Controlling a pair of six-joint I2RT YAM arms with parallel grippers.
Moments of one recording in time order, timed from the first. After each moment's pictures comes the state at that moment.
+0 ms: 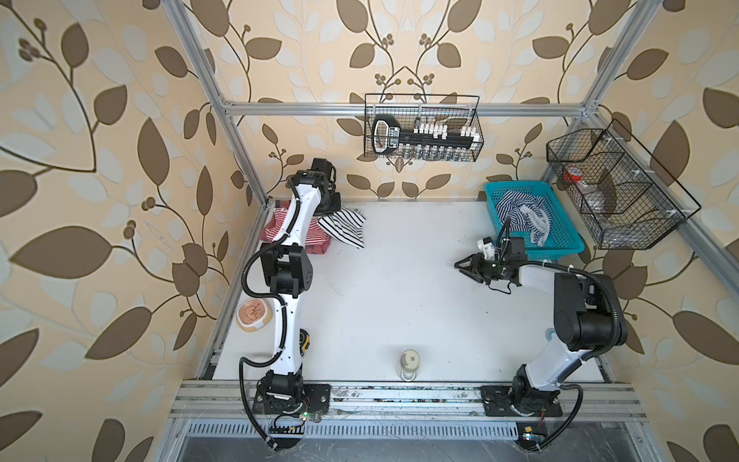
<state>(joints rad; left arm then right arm) -0.09 2.32 2.46 -1.23 0.01 -0.20 -0.07 1.73 0.86 -0.06 -0.74 0.55</state>
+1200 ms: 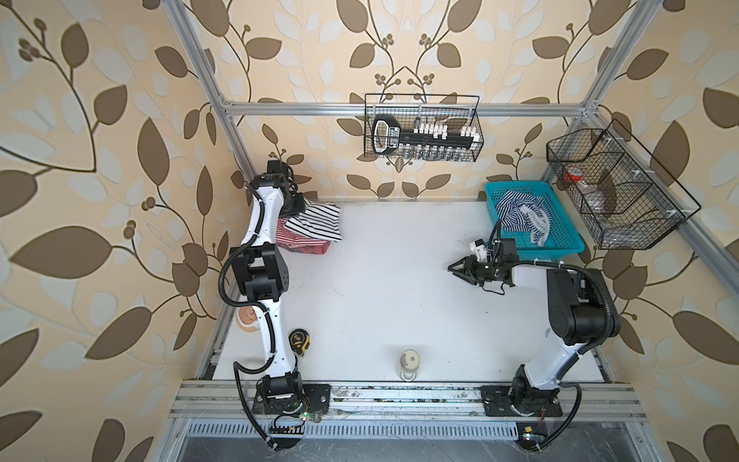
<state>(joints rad) 0.16 2.24 2.25 -1.10 0.07 -0.08 -0.01 1.78 0.86 -0.03 -0.74 0.56</state>
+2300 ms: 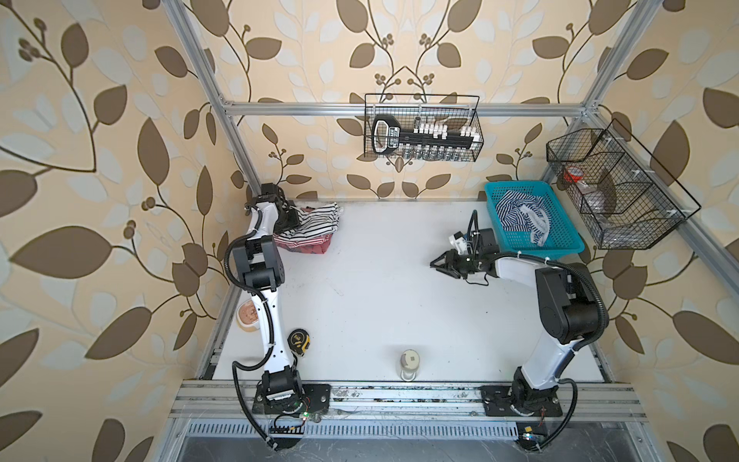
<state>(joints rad) 0.27 2.47 2.22 -0.85 0.20 -0.12 0.18 1.82 1.07 -0.12 -0.71 0.59</state>
